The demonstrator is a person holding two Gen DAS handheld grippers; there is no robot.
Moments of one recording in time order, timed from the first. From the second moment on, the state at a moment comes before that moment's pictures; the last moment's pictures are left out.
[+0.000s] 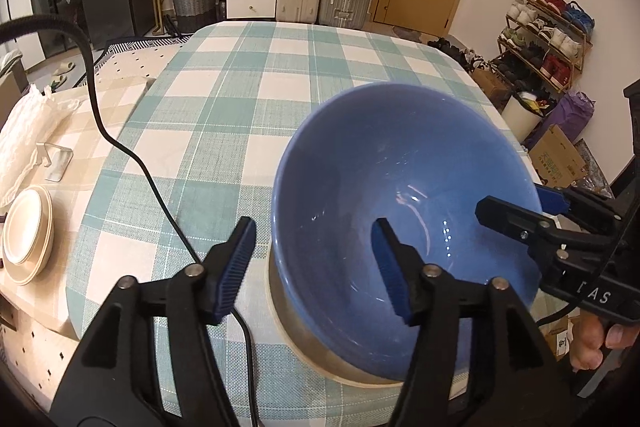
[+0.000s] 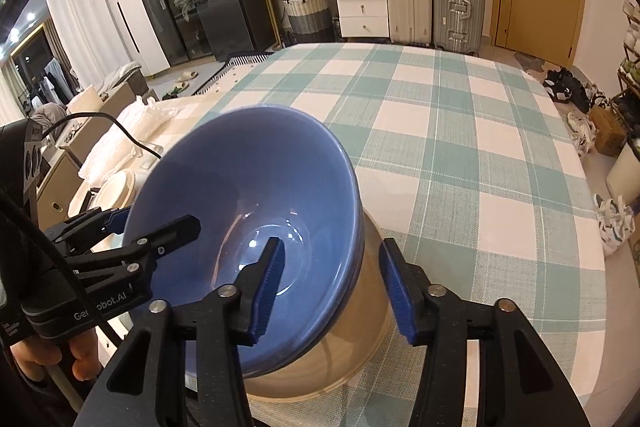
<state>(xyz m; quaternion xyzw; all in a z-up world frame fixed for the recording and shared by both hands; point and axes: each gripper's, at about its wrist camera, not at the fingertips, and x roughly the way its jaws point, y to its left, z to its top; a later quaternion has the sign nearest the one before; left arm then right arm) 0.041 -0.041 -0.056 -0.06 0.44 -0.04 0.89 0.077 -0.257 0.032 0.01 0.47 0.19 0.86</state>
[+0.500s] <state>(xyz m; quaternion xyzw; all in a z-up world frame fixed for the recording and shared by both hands) 0.020 -0.040 -0.019 -0.04 0.40 -0.05 0.92 0.053 -0.272 0.066 0.02 0.40 0.19 0.89</state>
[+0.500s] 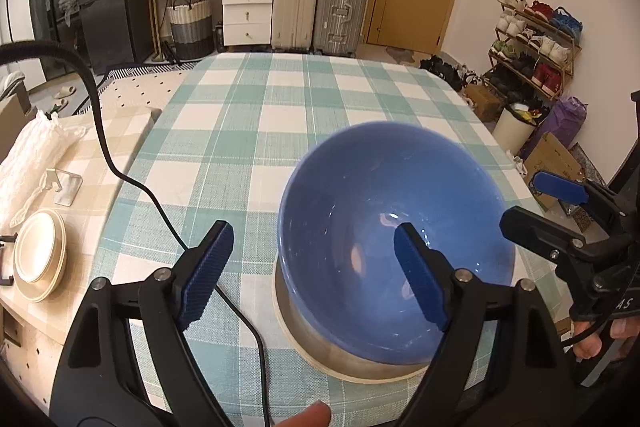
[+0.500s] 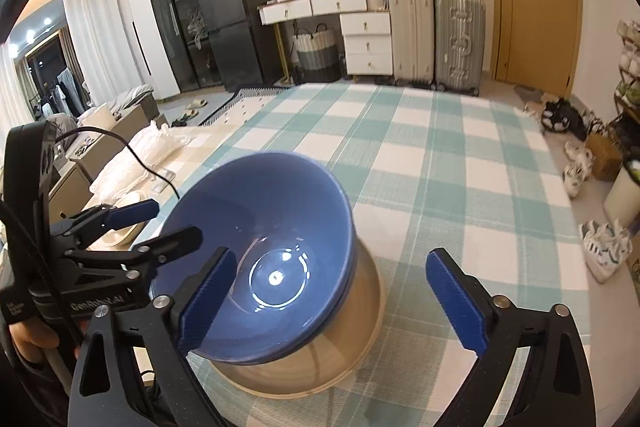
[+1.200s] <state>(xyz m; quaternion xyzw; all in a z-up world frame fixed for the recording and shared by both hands) -0.038 -0.022 -0.001 -0.04 0.31 -0.03 0.95 -0.001 -0.334 0.070 0.05 0.28 0.12 0.95</state>
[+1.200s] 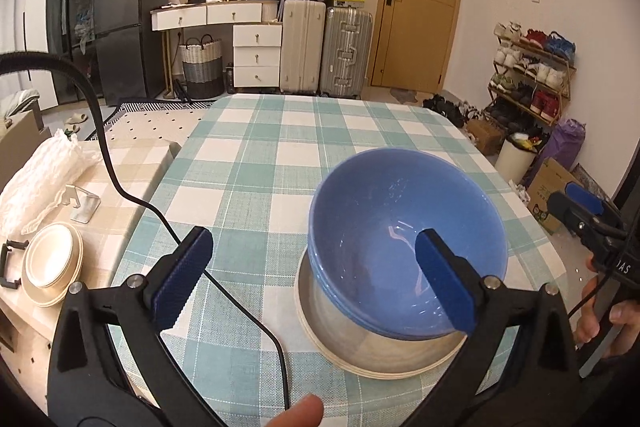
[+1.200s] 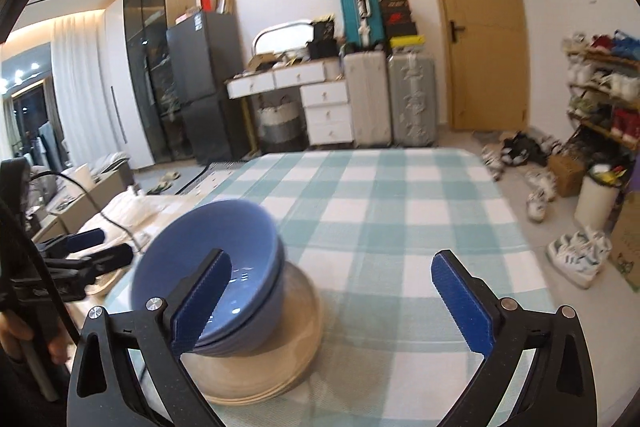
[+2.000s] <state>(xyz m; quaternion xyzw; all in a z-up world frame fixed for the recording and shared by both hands) -0.064 -0.014 -0.033 -0.02 0.29 0.01 0.96 -0.027 -0.324 0.043 0.01 0.26 0.13 0.96</state>
